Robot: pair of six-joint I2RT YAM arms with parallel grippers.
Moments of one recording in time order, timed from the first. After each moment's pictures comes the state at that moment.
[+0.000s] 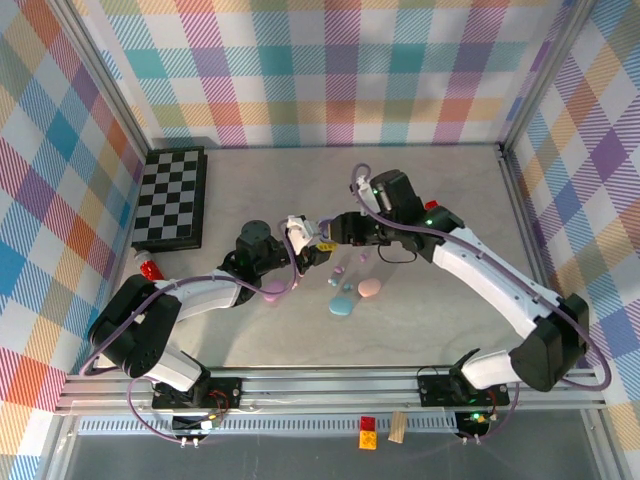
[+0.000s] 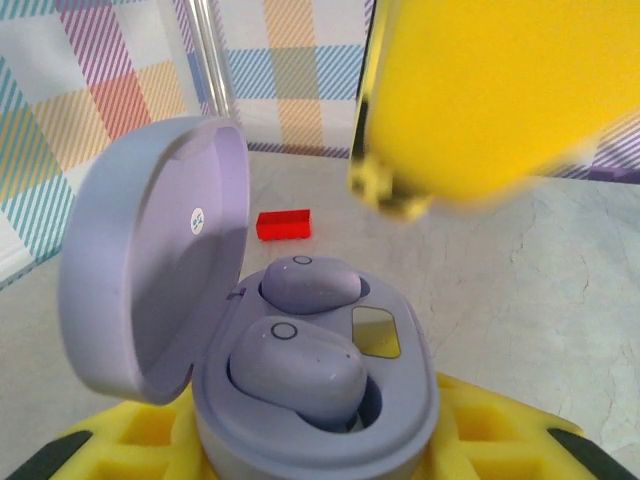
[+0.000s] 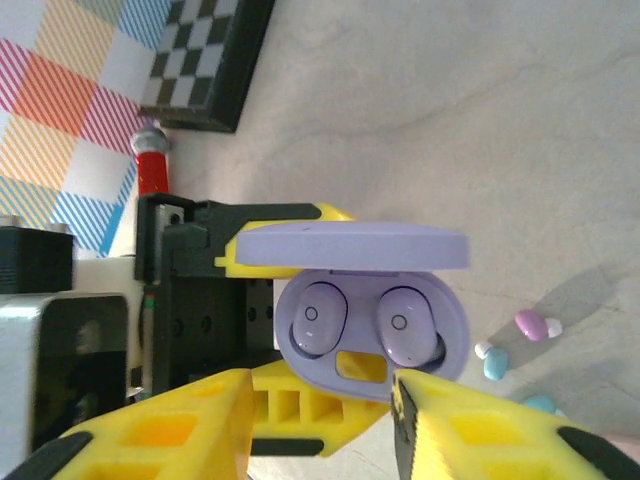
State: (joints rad) left arm -0.59 1.50 0.64 0.73 0.54 0.19; right arm 0.65 1.37 1.28 -0.61 -0.32 0.53
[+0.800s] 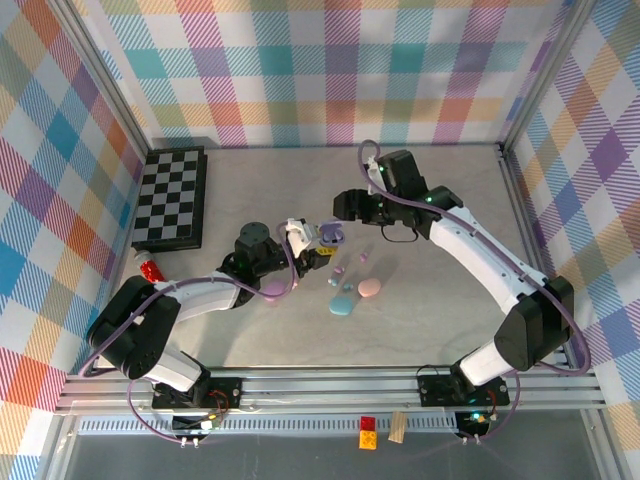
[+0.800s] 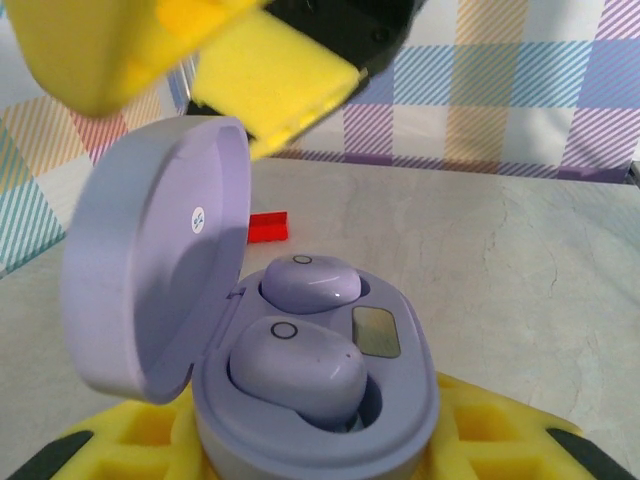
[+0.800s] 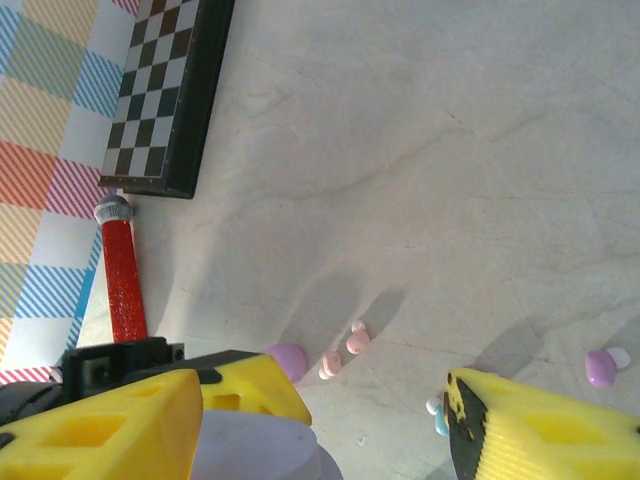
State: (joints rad) left arm -0.59 1.49 0.63 0.73 0.59 0.18; right arm 0.55 1.51 1.39 -0.63 -0.33 0.52
